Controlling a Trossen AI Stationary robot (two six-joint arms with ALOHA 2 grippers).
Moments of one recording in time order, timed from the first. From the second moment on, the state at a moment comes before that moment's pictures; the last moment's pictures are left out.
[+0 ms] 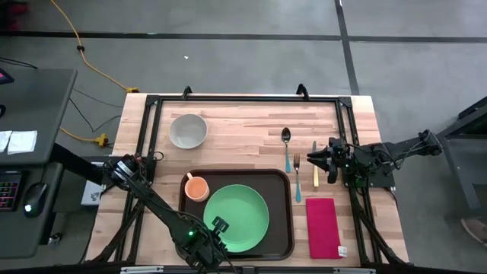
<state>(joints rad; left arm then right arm) -0.75 2.00 1.49 -0.73 -0.14 -0.08 0.29 0.21 0.21 -0.26 0.41 0.59</state>
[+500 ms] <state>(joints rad) -0.75 2.00 1.49 -0.73 -0.14 -0.08 0.29 0.21 0.21 -0.26 0.41 0.59</state>
